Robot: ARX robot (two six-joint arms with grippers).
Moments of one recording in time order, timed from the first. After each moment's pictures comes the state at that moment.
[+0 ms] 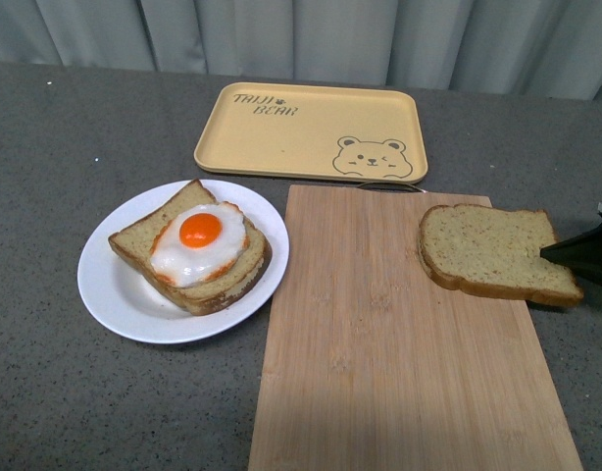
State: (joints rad) left arm 0.00 0.00 0.02 0.00 0.00 -0.01; right arm -0.21 2.20 0.91 0.30 -0.71 0.18
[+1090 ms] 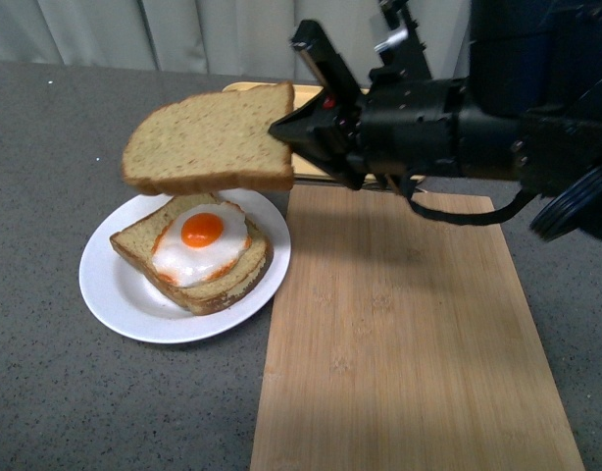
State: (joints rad) left arm 0.00 0.00 0.02 0.00 0.00 -0.01; right arm 0.41 2.13 0.98 0.76 -0.59 0.87
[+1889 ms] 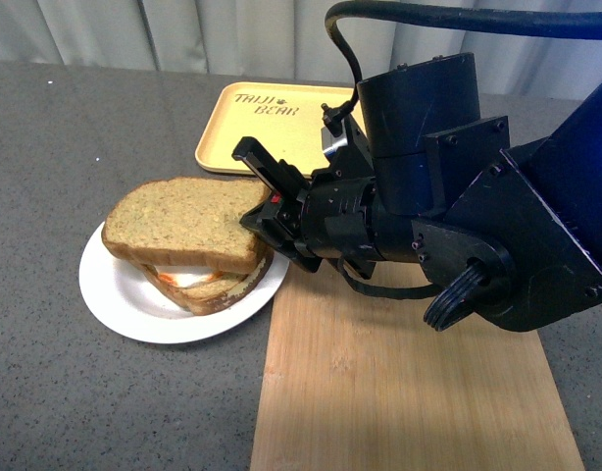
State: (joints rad) left arm 0.00 0.00 0.02 0.00 0.00 -0.01; right arm 0.51 2.29 1.02 0.69 -0.47 0.96
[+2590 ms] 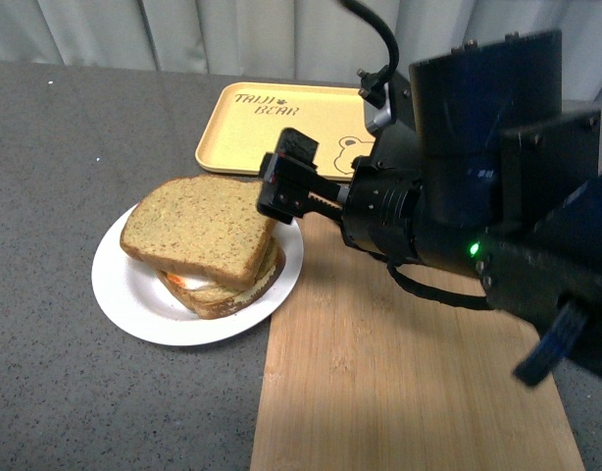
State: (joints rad) left arm 0.00 0.00 0.02 0.00 0.00 -0.01; right arm 0.51 2.16 0.84 0.83 -0.18 0.66
